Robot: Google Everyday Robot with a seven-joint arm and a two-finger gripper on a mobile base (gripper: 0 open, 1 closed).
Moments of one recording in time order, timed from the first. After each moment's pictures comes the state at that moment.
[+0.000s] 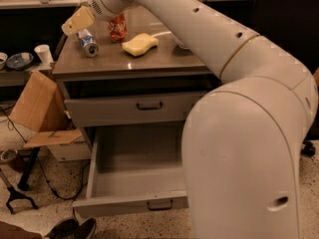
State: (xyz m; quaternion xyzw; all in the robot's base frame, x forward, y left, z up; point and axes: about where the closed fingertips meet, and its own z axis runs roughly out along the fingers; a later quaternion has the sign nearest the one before) arm 0.791 0.198 0.963 -0.42 0.76 0.18 0.46
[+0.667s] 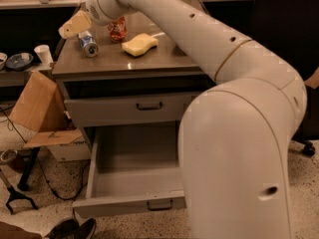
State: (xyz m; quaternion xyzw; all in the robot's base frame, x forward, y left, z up) arm 0.793 0.214 0.948 -0.42 0.76 0.21 0.45
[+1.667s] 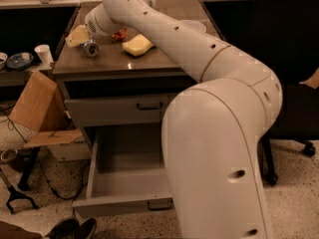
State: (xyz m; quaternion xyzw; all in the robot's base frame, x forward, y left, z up) arm 0.818 0.229 0.893 -0.38 0.79 0.22 0.43
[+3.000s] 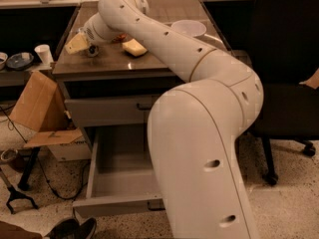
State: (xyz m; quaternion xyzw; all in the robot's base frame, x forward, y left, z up) arm 0.831 0.242 0.858 -0.37 0.81 0.22 0.41
